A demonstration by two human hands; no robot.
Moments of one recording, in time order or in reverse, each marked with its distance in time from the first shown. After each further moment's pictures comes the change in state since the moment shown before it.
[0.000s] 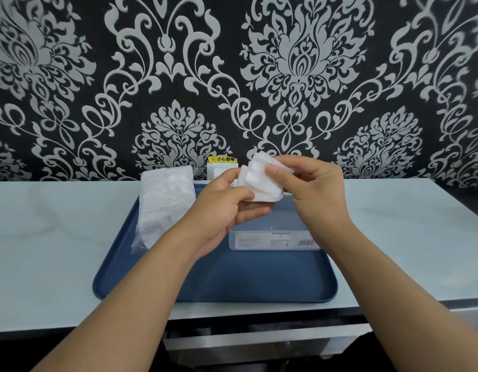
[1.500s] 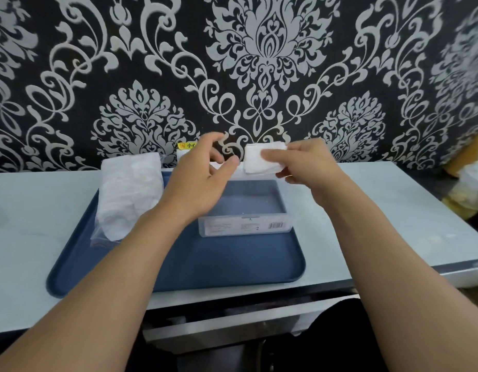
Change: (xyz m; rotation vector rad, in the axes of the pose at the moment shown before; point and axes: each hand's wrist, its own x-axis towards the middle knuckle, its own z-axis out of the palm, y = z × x) left_hand 0.025 -0.007 0.007 0.889 0.184 0.349; right_hand 0.032 -0.005 -0.046 -0.353 0.058 0.423
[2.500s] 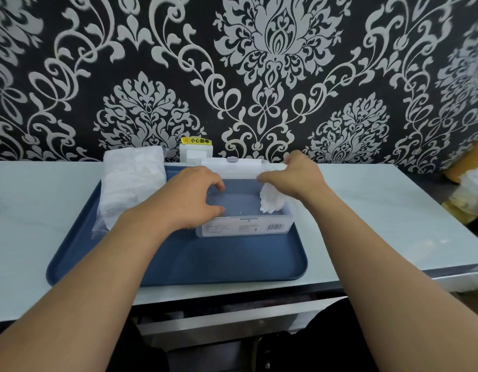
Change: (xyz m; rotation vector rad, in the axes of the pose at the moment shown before) left_hand -0.007 -0.034 -0.015 0.556 -0.292 0.078; right_hand 0.026 0.034 0.025 -0.591 0.072 0.062
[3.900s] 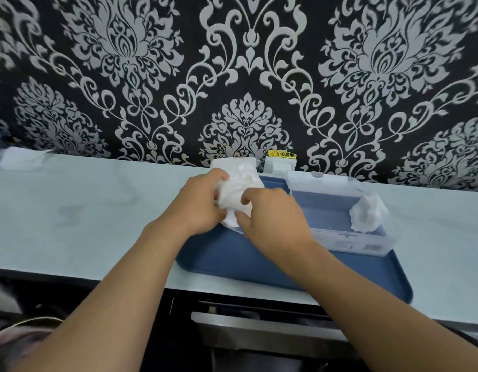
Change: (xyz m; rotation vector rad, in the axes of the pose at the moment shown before) left_hand -0.077 -0.105 -0.046 -0.221 0.214 -0.305; right_hand -0.128 -0.123 0.101 -0.256 -0.056 -0.726
